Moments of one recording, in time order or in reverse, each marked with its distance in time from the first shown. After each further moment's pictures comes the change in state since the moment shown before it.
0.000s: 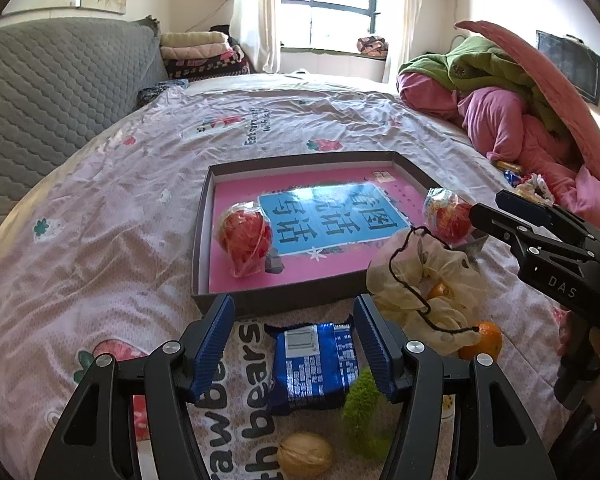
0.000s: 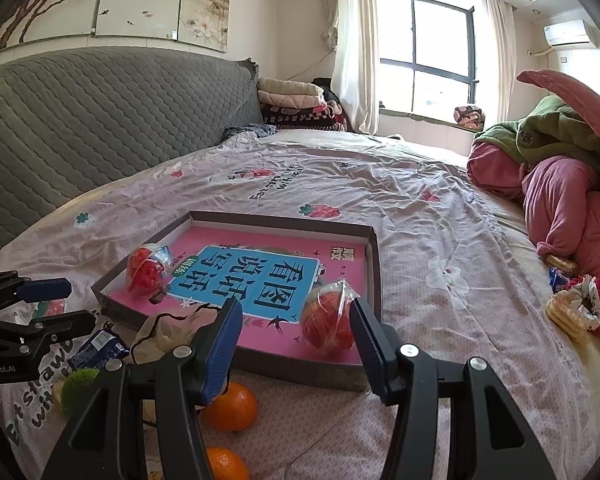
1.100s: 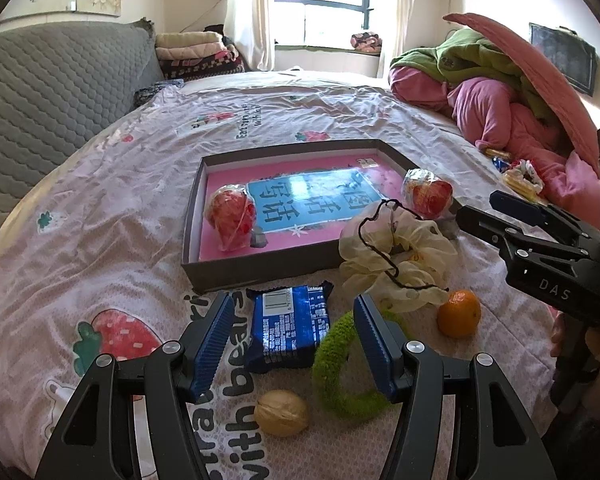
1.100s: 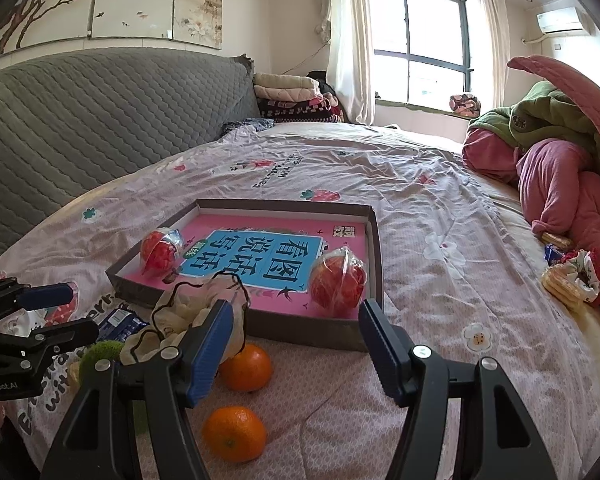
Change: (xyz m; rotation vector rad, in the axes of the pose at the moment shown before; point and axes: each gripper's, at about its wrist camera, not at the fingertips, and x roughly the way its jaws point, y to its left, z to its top) left arm -0.020 -0.018 -0.021 0.024 0.010 0.000; right arm -0.022 0.004 -0.020 0.036 0.026 0.003
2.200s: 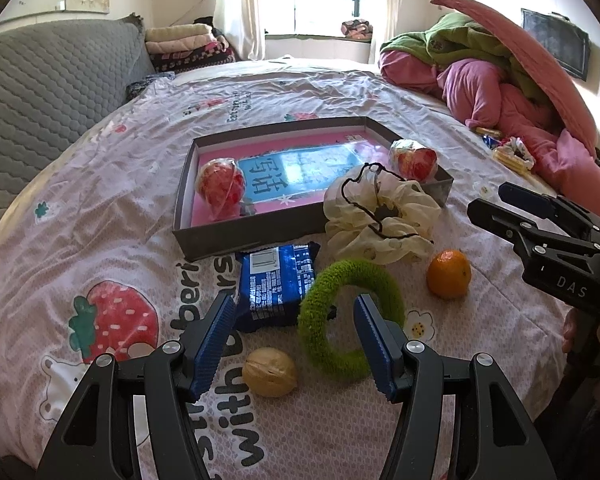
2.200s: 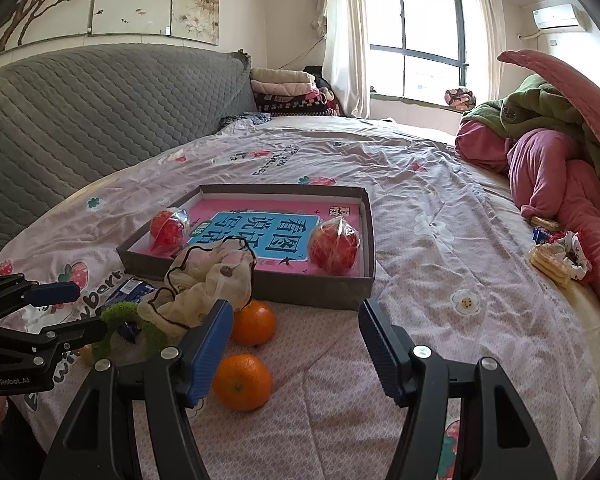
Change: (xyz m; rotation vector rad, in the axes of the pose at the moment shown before) left arm -0.007 -0.008 -0.023 0.033 0.045 -0.020; right arm -0.026 0.004 -0.023 0.010 0.022 -0.012
